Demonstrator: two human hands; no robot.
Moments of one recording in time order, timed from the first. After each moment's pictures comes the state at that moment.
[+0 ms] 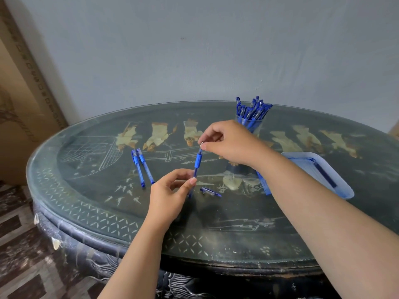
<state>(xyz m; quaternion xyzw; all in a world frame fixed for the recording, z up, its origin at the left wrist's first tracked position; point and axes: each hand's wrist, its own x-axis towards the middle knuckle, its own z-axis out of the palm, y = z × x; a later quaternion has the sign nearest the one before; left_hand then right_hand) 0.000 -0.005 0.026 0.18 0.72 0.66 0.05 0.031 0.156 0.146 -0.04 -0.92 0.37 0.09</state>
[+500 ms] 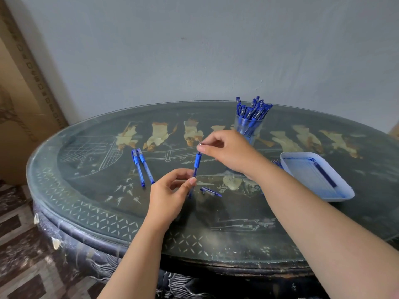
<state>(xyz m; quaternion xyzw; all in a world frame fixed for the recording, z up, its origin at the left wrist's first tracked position) -0.001 -0.005 0.025 0.18 0.72 0.67 0.05 0.032 0.157 0.125 -0.05 -0.90 0.43 0.10</state>
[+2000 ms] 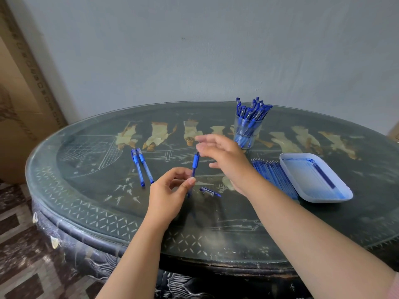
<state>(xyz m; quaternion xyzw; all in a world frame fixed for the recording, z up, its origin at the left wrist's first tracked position) -0.004 -0.006 0.020 0.19 0.72 0.67 0.04 0.036 0.141 0.103 -0.09 -0.79 0.59 0.12</state>
